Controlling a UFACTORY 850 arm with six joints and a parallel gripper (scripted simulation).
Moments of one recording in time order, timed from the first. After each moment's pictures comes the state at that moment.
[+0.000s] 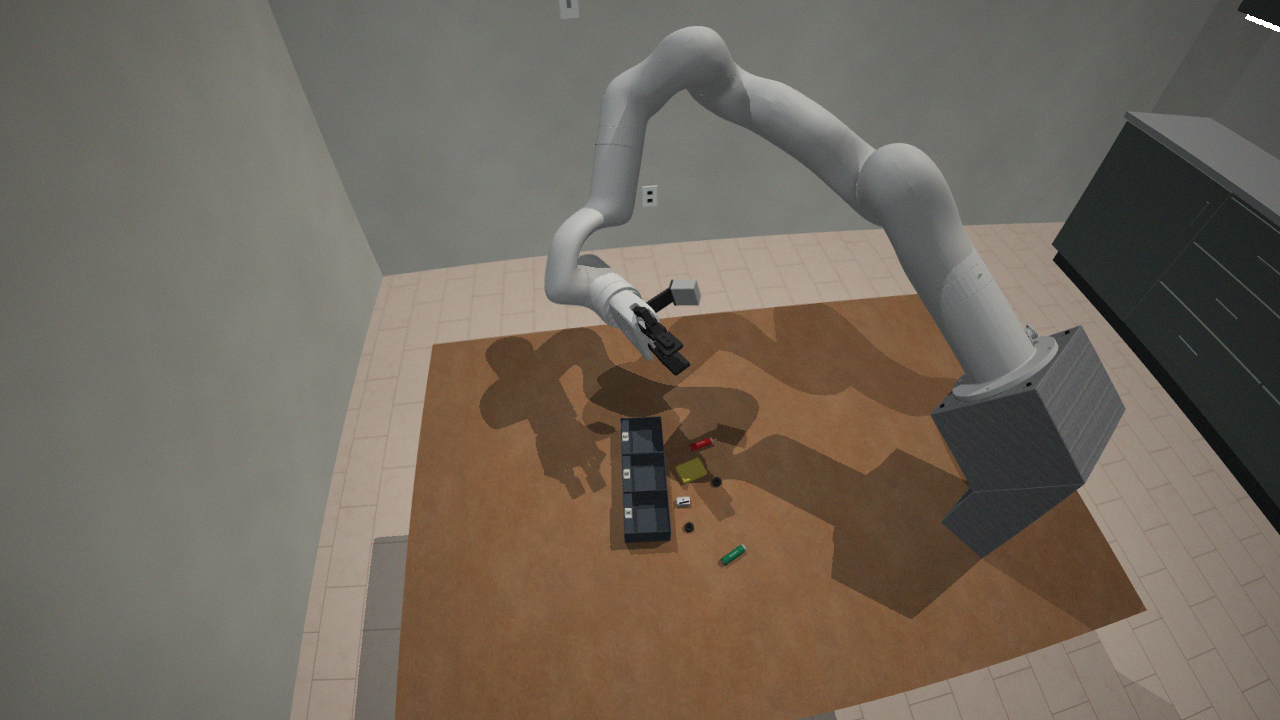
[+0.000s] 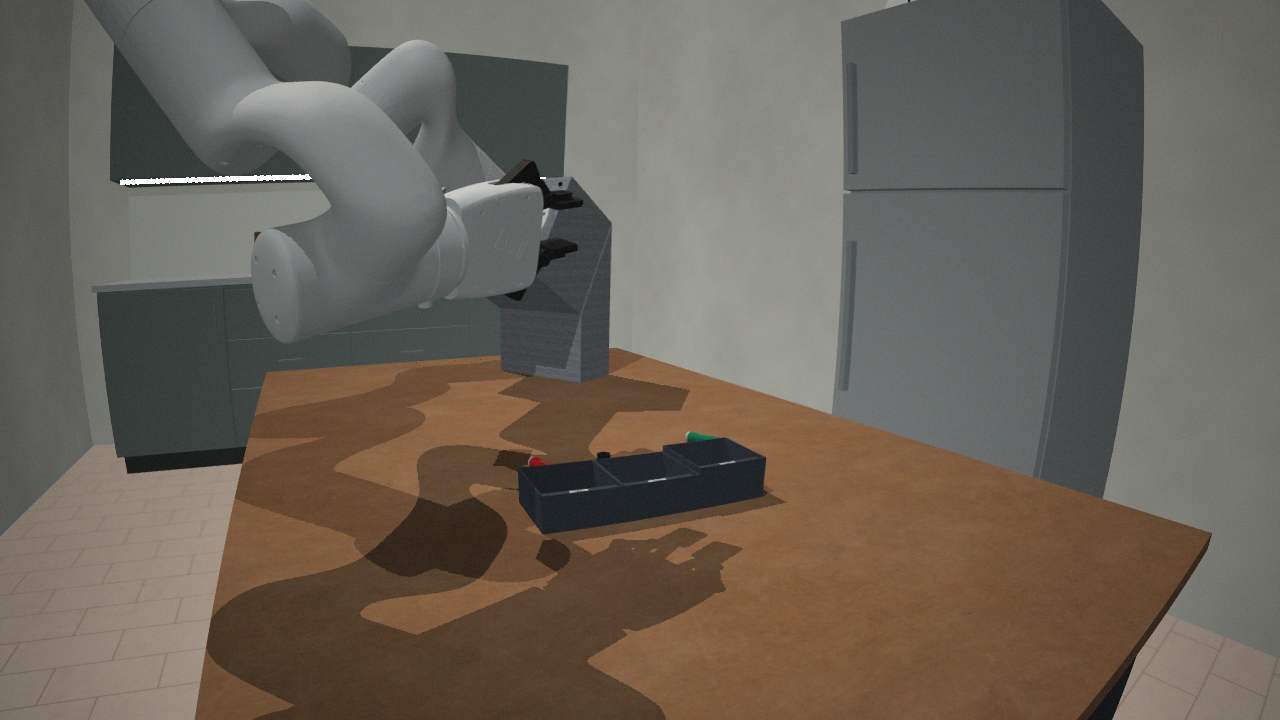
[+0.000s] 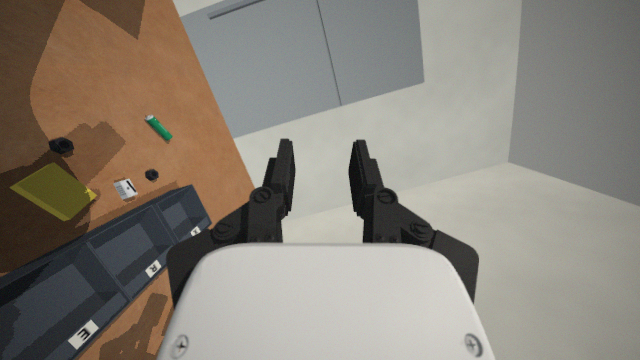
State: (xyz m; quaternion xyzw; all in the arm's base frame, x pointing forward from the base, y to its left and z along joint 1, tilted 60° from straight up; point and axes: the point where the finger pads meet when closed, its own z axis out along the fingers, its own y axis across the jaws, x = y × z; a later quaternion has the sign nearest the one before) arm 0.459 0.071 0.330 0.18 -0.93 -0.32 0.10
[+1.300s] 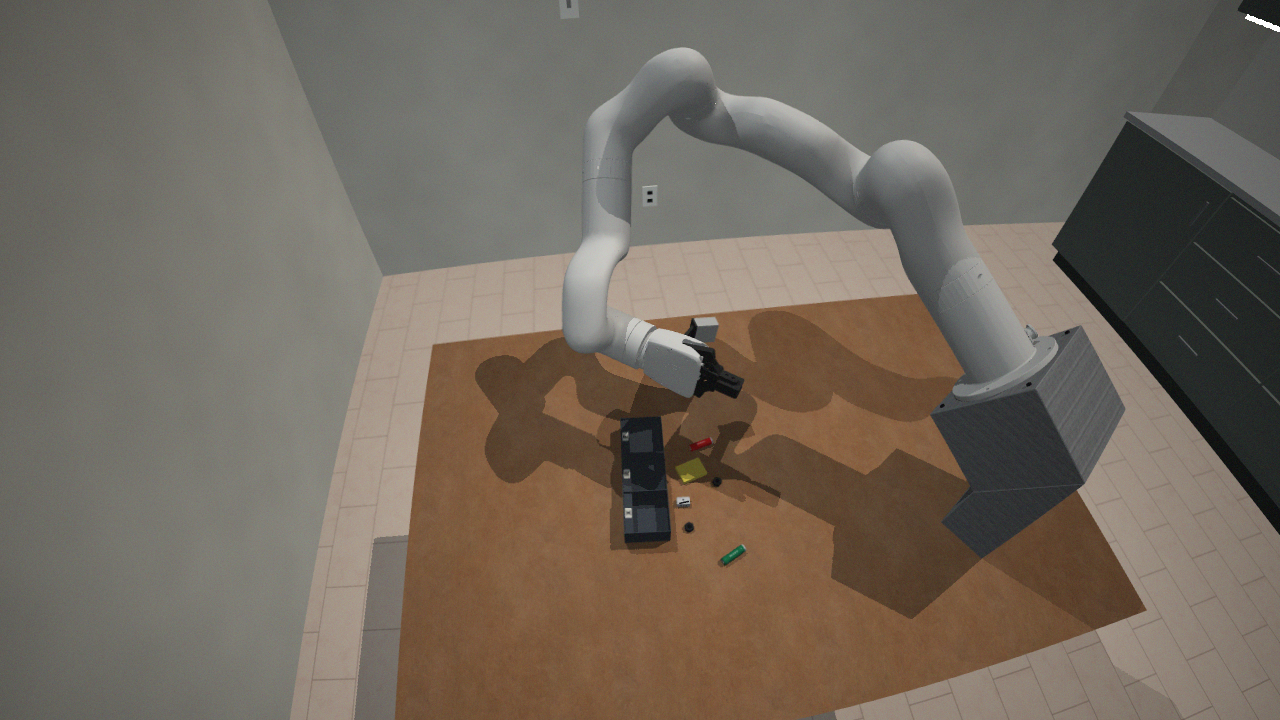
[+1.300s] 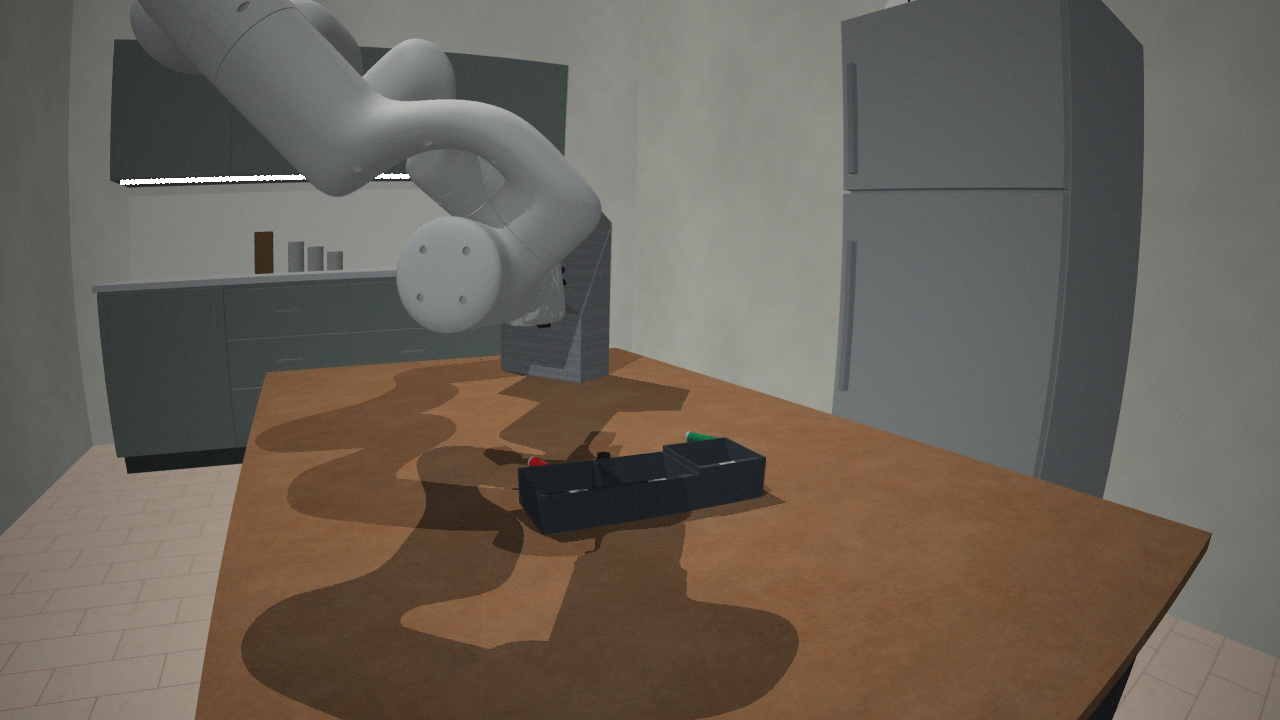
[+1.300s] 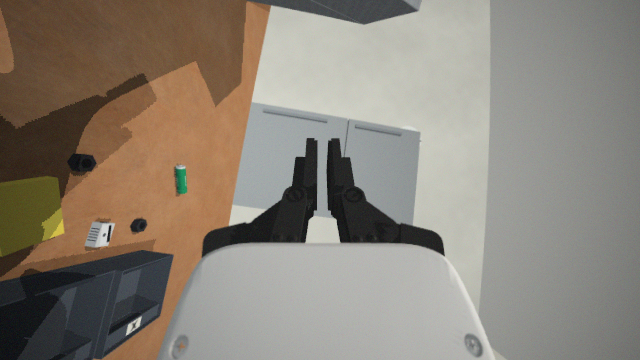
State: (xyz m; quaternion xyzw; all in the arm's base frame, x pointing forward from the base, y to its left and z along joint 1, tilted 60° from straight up) arm 0.414 0.020 0.236 0.42 -0.86 -0.17 0.25
